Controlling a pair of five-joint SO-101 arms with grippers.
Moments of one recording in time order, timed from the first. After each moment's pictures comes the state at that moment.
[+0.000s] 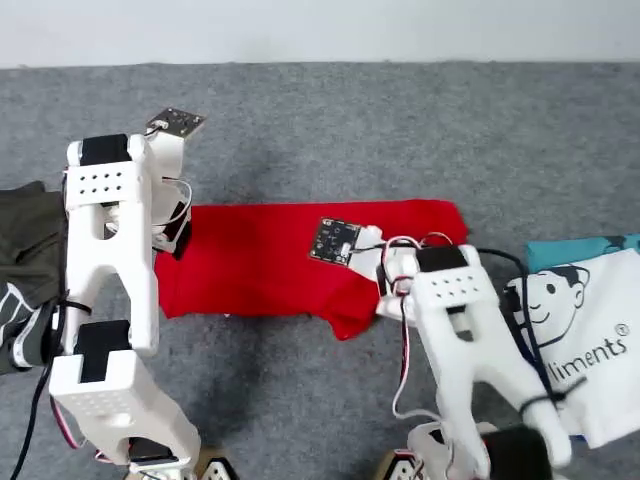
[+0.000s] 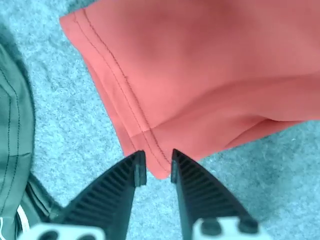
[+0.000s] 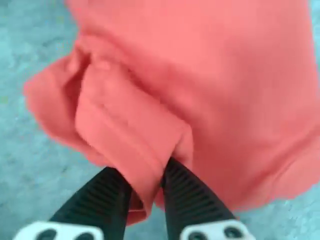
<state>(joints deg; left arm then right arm) -10.5 14.8 -9.9 99.3 -17.7 -13.5 -18.8 42.9 57.6 59.3</state>
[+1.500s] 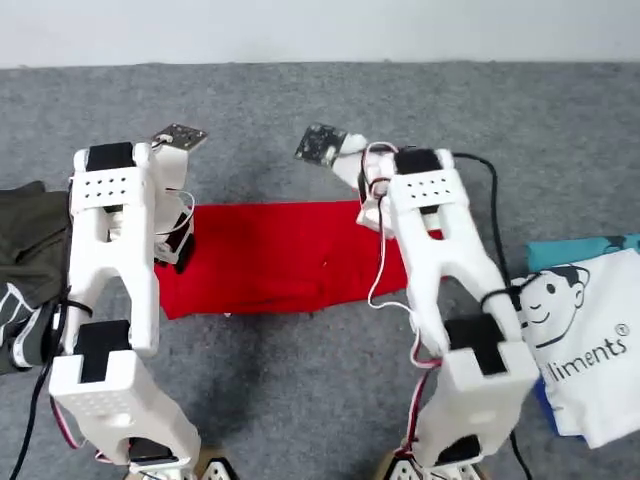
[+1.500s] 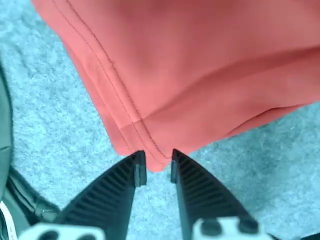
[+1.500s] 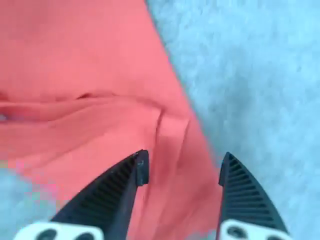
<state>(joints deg) -10.5 14.8 -5.3 98.9 -17.5 -13.5 14.3 -4.9 68.7 52.0</state>
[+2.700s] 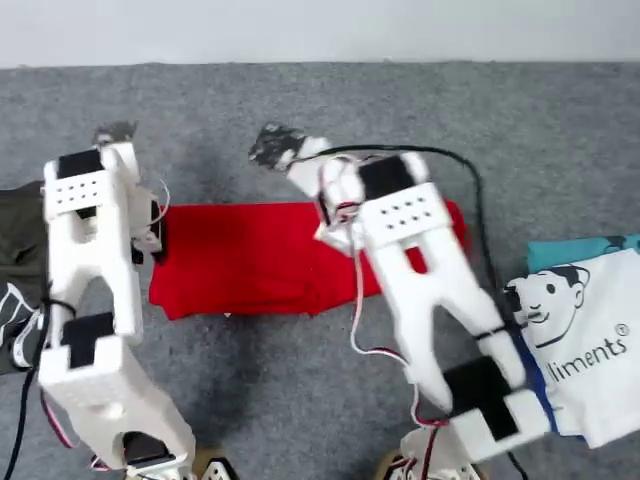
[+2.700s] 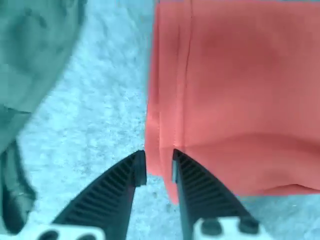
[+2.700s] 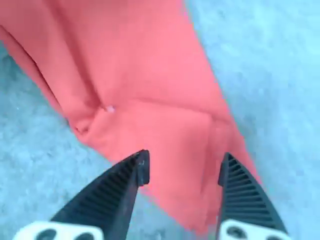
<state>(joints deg) -17.4 20.9 -5.2 90.9 1.4 -23.1 -0.2 -4.2 81.1 40.7</state>
